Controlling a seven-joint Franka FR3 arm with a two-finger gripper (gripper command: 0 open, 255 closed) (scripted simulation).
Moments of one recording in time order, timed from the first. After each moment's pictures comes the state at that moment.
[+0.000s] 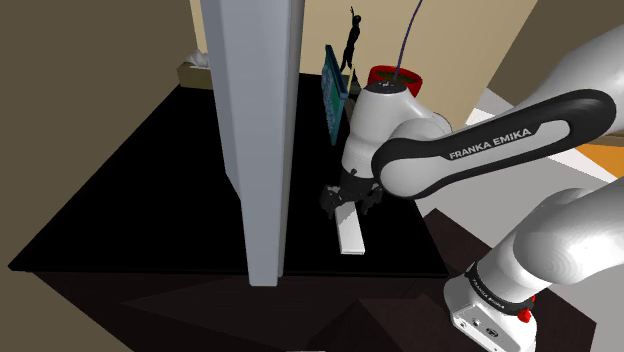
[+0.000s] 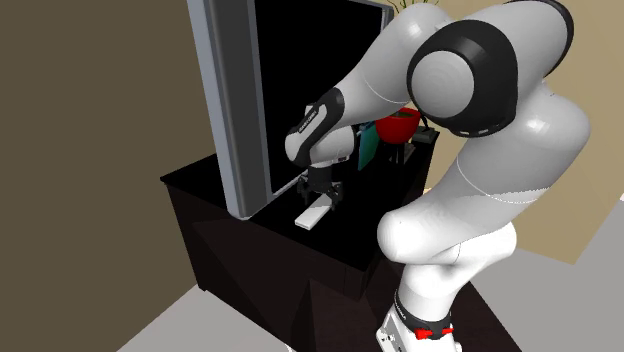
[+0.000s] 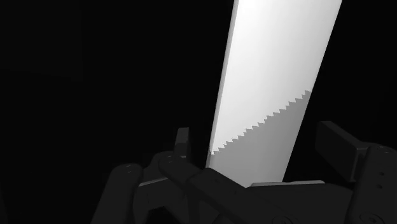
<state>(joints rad) -0.06 -0.37 0.62 -2.67 0.27 2.34 0.80</state>
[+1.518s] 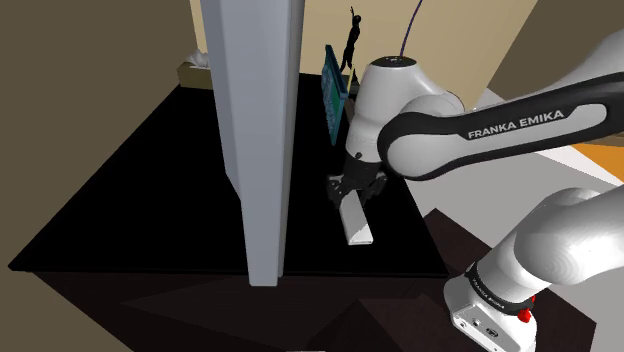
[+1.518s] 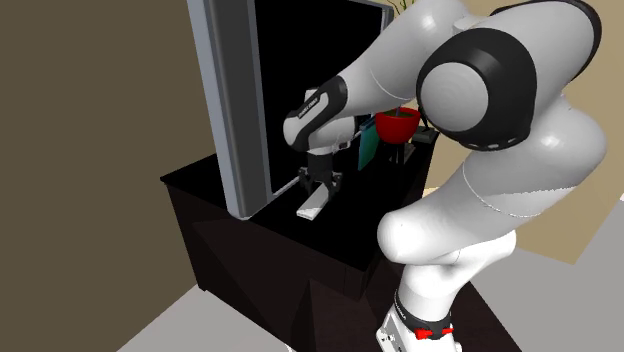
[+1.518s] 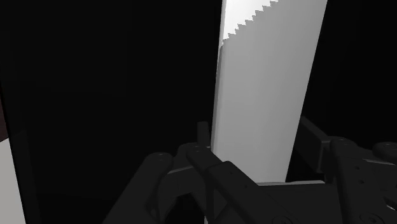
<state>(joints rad) -0.04 -0.45 0.58 -2.63 0.28 2.21 0.78</state>
